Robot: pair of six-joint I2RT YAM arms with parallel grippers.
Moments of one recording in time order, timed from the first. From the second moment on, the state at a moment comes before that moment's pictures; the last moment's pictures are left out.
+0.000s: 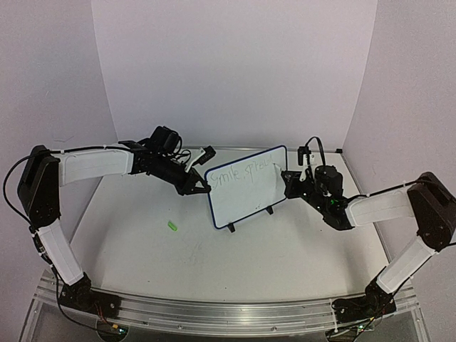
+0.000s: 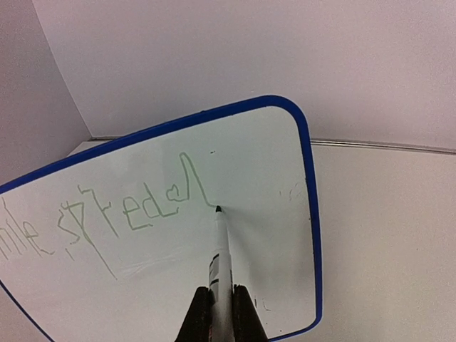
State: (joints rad) left arm -0.64 1.74 1.32 -0.39 0.57 0.21; right arm 0.57 1.57 0.66 0.71 0.13 0.25
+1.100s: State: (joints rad) left arm -0.64 1.75 1.33 -0.39 0.56 0.18; right arm 0.74 1.31 0.56 0.48 0.02 0.28
